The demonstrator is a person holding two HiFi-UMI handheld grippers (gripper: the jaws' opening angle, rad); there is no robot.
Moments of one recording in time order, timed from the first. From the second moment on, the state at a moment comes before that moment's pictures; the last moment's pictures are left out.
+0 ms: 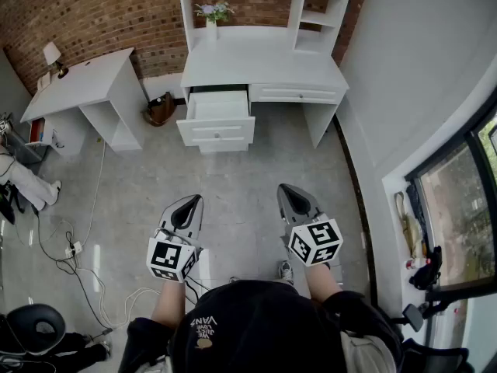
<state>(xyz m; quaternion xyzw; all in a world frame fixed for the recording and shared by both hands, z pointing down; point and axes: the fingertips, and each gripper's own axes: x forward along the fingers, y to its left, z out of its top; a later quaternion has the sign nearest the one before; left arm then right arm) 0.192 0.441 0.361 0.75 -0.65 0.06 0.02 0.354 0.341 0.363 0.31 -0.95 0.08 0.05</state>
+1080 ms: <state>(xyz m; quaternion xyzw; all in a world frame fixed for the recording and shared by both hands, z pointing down) 0.143 0.362 0.395 0.77 -0.64 0.04 0.06 0.316 0.247 0.391 0.31 -0.94 0.13 0.04</state>
